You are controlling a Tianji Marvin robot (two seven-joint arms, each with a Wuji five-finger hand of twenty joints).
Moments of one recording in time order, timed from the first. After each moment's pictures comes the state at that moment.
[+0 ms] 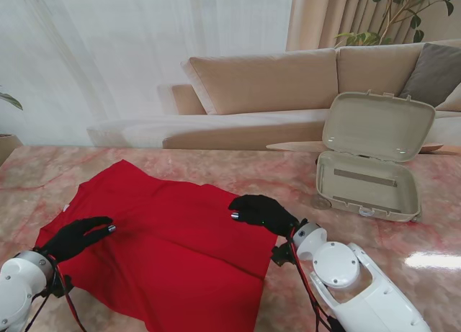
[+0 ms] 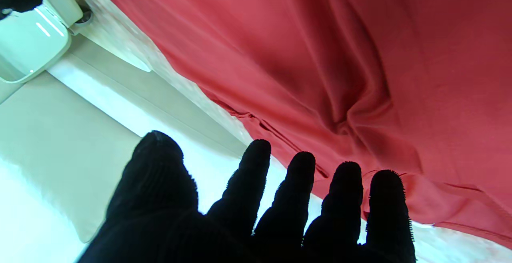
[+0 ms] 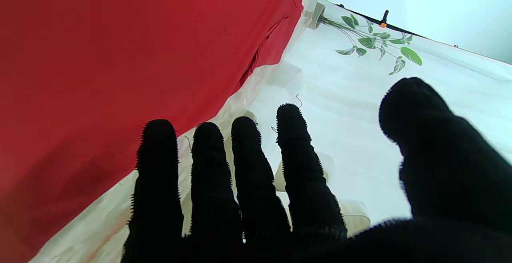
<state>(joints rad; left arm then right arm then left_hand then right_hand) 1.98 -1.07 -1.73 -1.82 0.43 0.03 -0.31 -1.57 -1.12 1.14 -1.61 -0.07 -0.08 0.17 0.79 0.04 -0.02 -0.05 0.48 0.21 0.15 0.37 0.44 0.27 0.15 0.28 0.24 0.31 0.20 0.35 -0.05 0.26 0.62 0.33 0.43 -0.47 0.71 -0.09 0.64 0.13 0.37 0.63 0.60 0.22 0.36 0.38 0.55 0.21 0.20 0.32 0.26 0.30 0.96 0.43</state>
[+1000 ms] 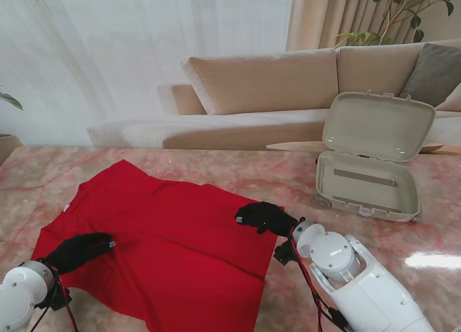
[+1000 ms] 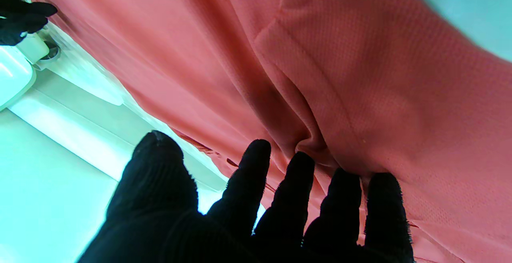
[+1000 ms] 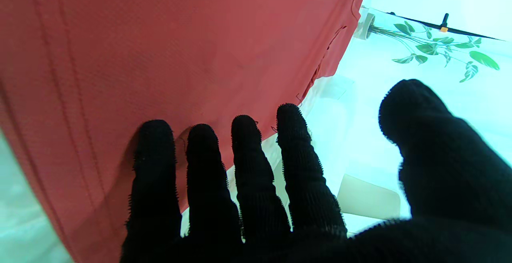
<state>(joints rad) 1.98 -1.05 -1.70 -1.75 0.48 0.02 -0.35 -1.45 -1.12 1.08 -1.44 -0.05 0.02 0.23 0.79 0.04 -0.02 -0.05 0.48 0.21 0.15 0.37 0.44 0.27 0.16 0.28 0.22 0.30 0.18 0.34 -0.07 0.24 0.63 0.32 0.43 -0.46 0.69 -0.08 0.64 0.13 0.37 0.63 0.60 0.22 0.39 0.39 0.54 0.25 0.19 0.32 0.26 0.32 0.93 0.43</state>
